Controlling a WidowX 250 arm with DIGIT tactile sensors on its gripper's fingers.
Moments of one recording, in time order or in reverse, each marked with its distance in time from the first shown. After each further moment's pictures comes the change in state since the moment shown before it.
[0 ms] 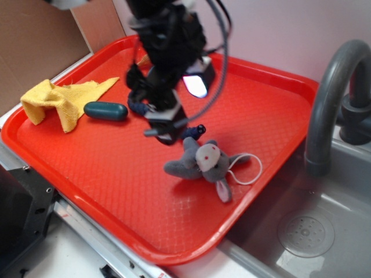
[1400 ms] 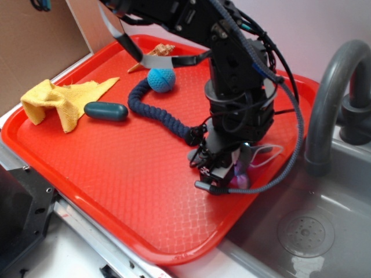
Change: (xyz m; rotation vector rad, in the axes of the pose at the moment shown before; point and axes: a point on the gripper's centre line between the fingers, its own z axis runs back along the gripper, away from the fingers) arm 0.021 -0.012 -0.060 -0.011 0.248 -0.048
